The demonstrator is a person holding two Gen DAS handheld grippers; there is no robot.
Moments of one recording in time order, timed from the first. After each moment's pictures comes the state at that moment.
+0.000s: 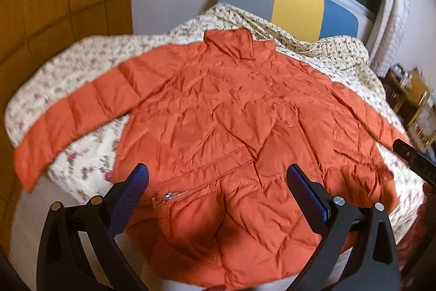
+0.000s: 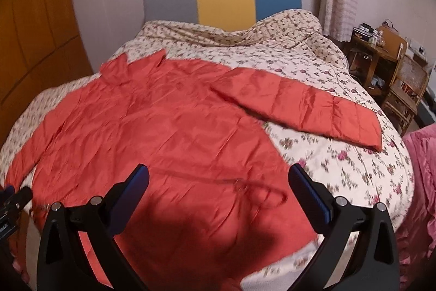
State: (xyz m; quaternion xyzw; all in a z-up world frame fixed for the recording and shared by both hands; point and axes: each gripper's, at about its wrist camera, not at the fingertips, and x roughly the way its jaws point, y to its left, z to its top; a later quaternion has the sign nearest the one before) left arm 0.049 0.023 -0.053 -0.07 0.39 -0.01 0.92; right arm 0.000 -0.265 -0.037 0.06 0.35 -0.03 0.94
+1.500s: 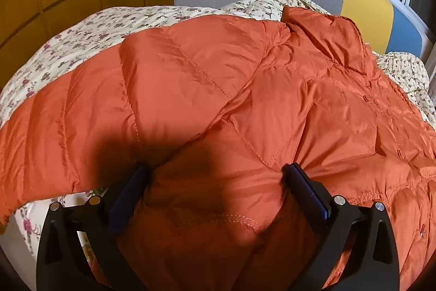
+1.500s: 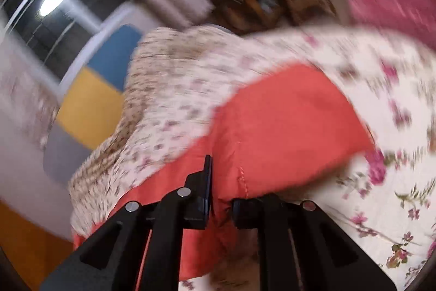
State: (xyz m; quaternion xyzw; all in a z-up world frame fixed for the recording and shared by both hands) left arm 0.222 0.093 -0.150 -0.09 0.42 0.12 0.90; right arm 0.110 -0.536 -0.091 0.41 0.21 -0.26 0.85
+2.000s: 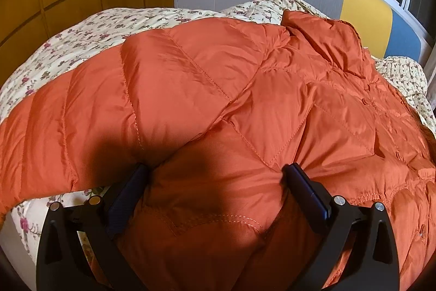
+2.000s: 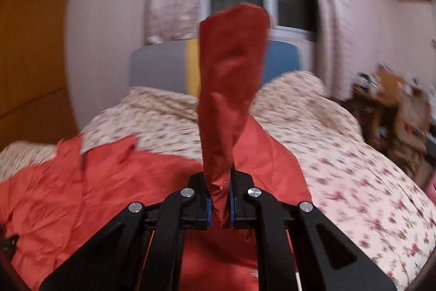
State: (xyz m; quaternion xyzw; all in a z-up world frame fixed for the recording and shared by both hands) left arm 0.221 0.093 -0.151 -0.10 0.41 0.11 0.90; right arm 0.191 -0.279 -0.040 0.02 0.17 -0.05 0.98
